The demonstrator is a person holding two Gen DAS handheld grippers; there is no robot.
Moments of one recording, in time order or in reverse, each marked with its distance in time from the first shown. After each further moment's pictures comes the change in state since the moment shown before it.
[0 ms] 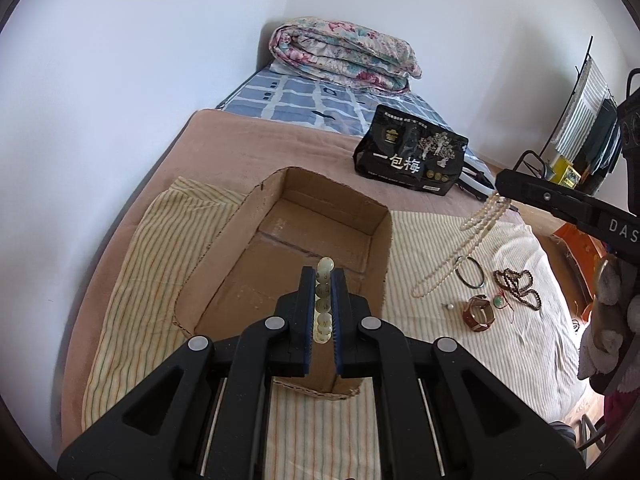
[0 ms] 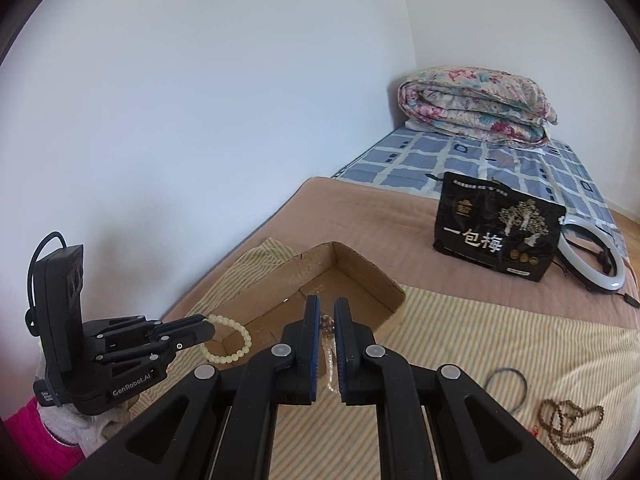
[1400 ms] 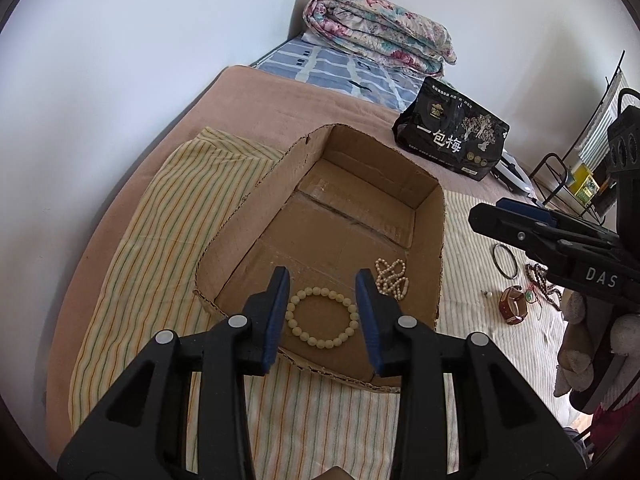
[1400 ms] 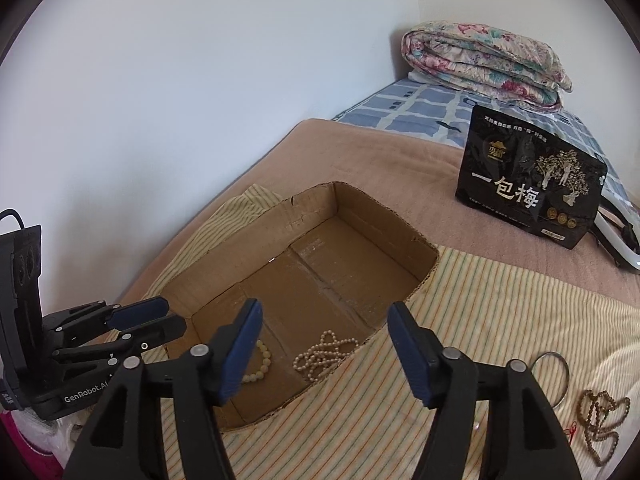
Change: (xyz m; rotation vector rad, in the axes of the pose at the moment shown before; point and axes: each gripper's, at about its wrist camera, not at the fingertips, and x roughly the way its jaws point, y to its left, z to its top) left arm 0.035 0.040 -0.022 -0.092 0.084 0.041; right arm 0.083 0.009 -0.027 0.001 0.147 -0.036
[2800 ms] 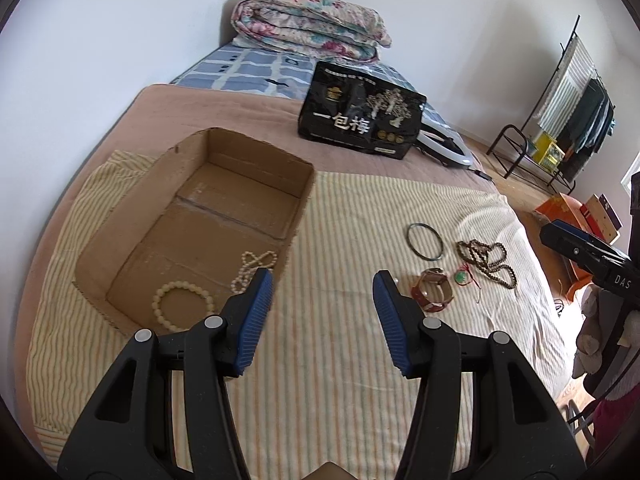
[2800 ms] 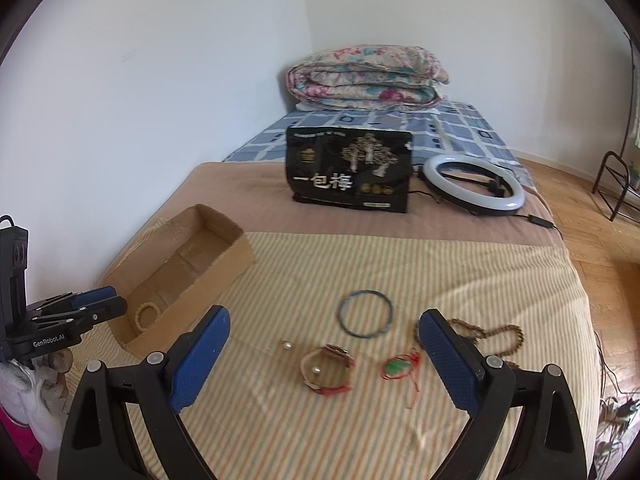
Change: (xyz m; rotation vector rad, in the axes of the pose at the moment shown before) left arm -0.009 -0.127 -0.013 0.132 0.014 -0.109; right arm -0.148 -0.145 -0.086 0.181 -0.129 -0.225
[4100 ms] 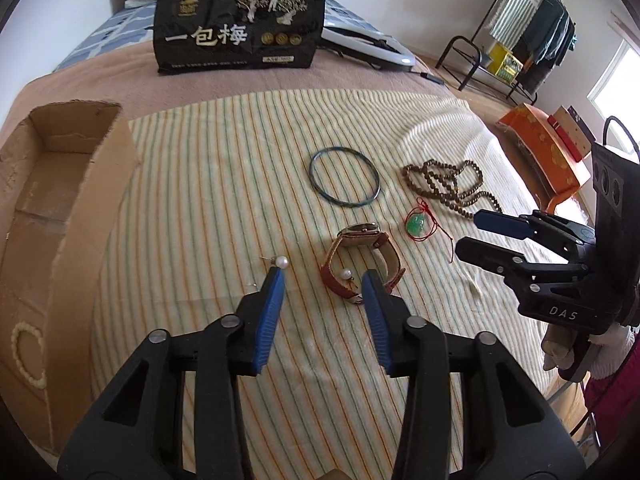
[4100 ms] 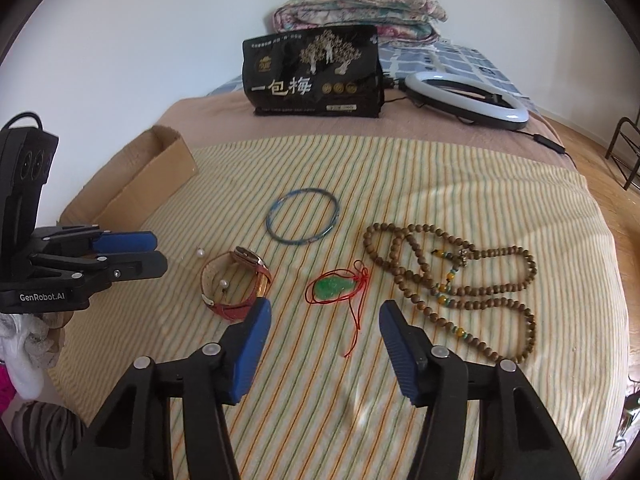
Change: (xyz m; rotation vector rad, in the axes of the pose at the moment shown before) left arm 0.135 -0.104 -0.016 0.210 0.253 -0.140; right arm 0.076 -0.078 -0.074 -0.014 0.182 0.048
